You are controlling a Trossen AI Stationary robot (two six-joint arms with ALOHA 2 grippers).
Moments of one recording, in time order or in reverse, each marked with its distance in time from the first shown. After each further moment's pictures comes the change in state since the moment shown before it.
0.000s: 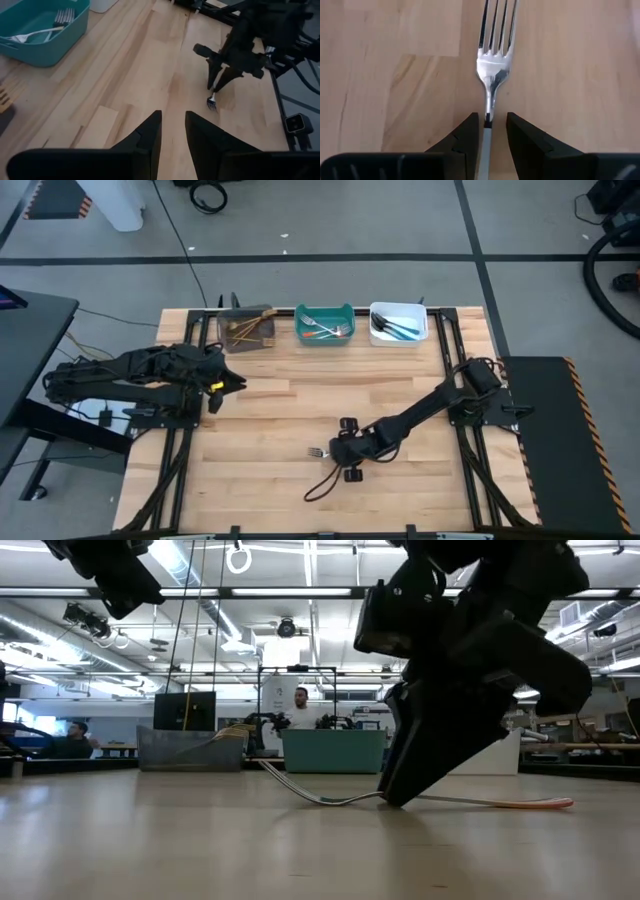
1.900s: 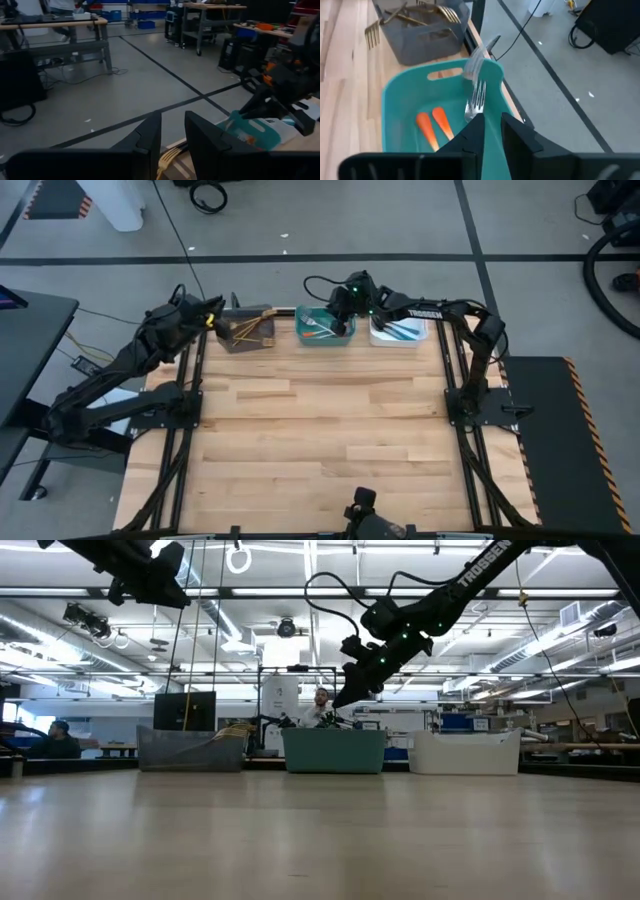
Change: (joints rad) left arm 0.576 0.033 0.001 0.404 -0.392 0.210; right arm -1.033 -0.103 0.199 0.155 -0.366 -0.583
